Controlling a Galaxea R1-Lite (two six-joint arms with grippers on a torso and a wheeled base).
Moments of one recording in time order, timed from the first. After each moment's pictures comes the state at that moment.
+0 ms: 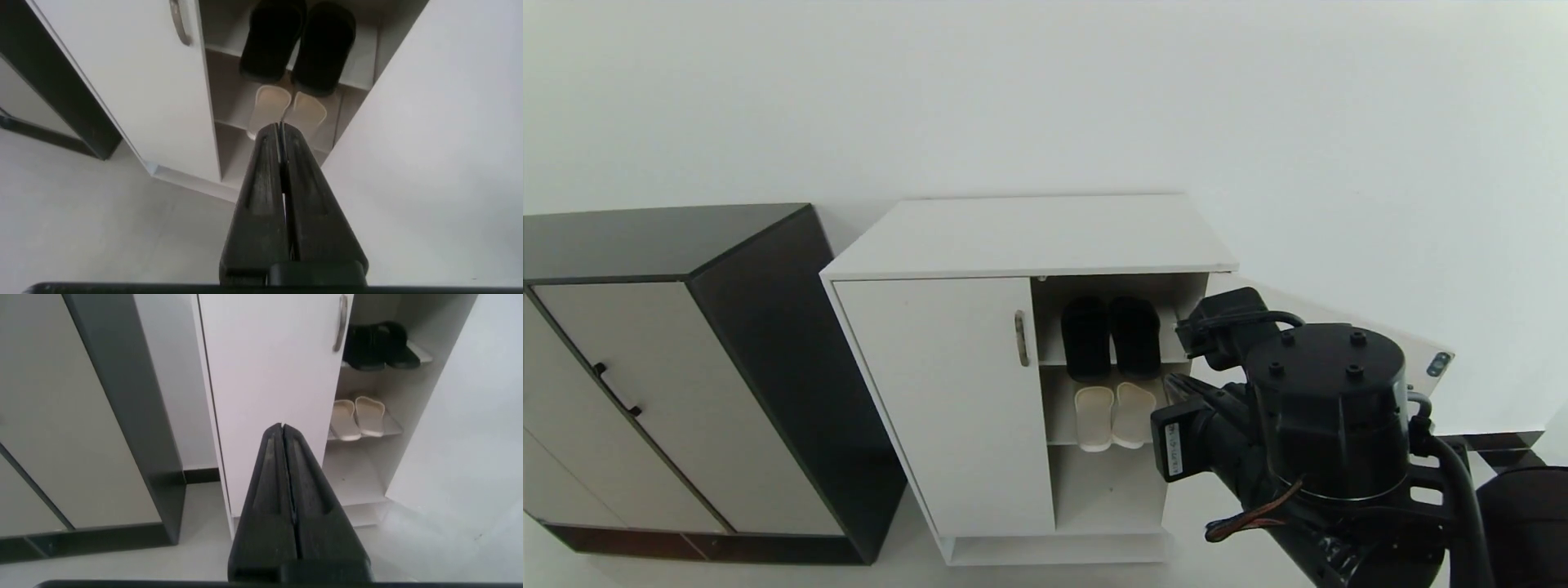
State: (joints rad) left arm 0.00 0.00 0.00 0.00 -0.05 0.02; right arm 1.01 1.69 -0.85 -0.55 -0.71 0.15
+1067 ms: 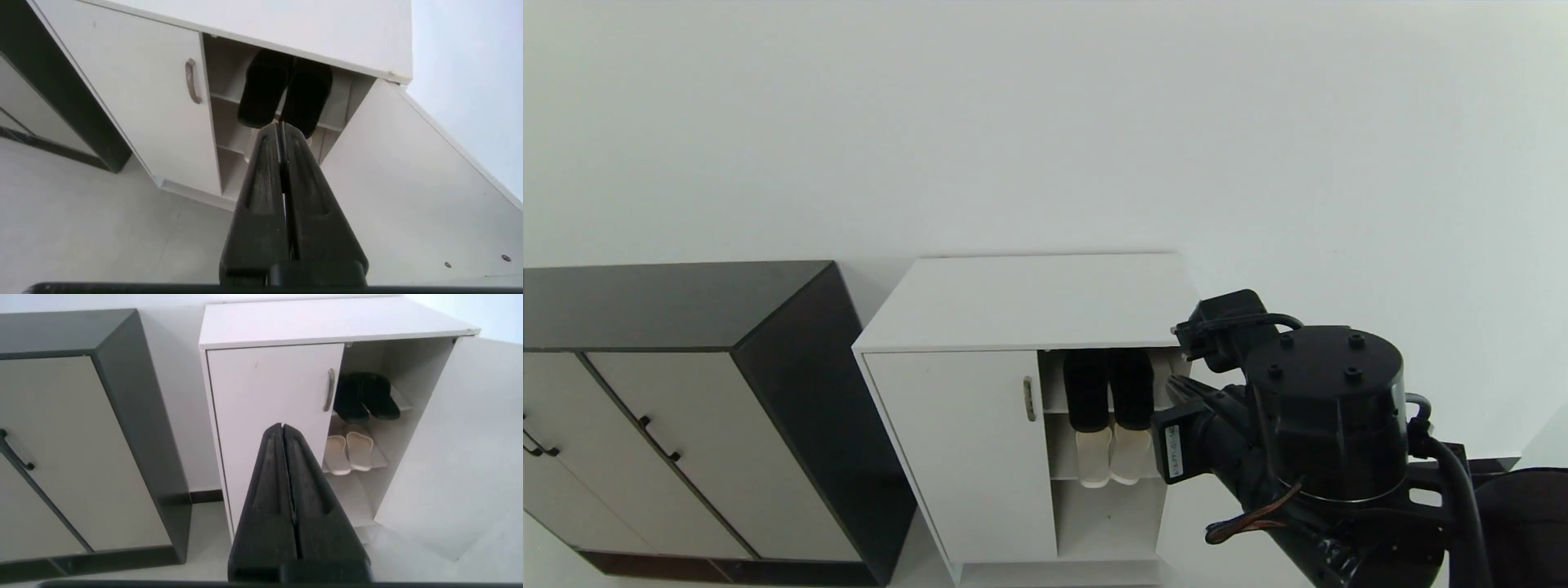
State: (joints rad) left arm 0.00 0.00 0.00 0.00 -0.05 0.02; right arm 1.01 1.69 -0.84 -0.55 -0.71 0.15
